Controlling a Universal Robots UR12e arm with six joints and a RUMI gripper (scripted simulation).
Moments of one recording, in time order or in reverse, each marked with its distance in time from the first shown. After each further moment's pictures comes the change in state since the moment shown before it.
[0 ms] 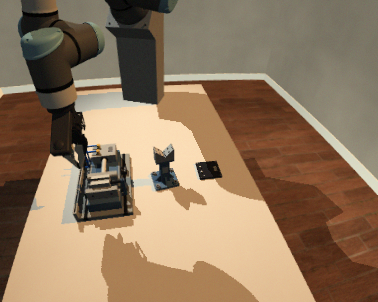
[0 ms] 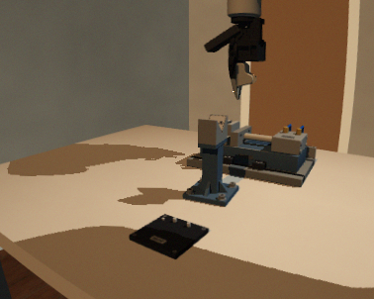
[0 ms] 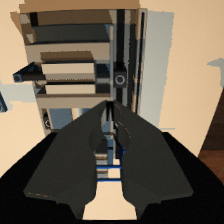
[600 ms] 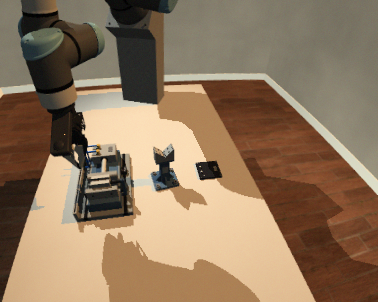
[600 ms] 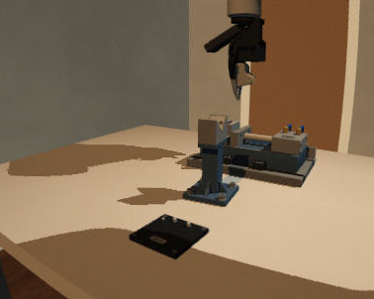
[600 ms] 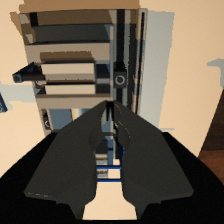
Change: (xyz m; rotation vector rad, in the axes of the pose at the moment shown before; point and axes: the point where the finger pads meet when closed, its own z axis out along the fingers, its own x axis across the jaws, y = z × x) arm 0.000 0.000 0.001 0.000 0.000 0.000
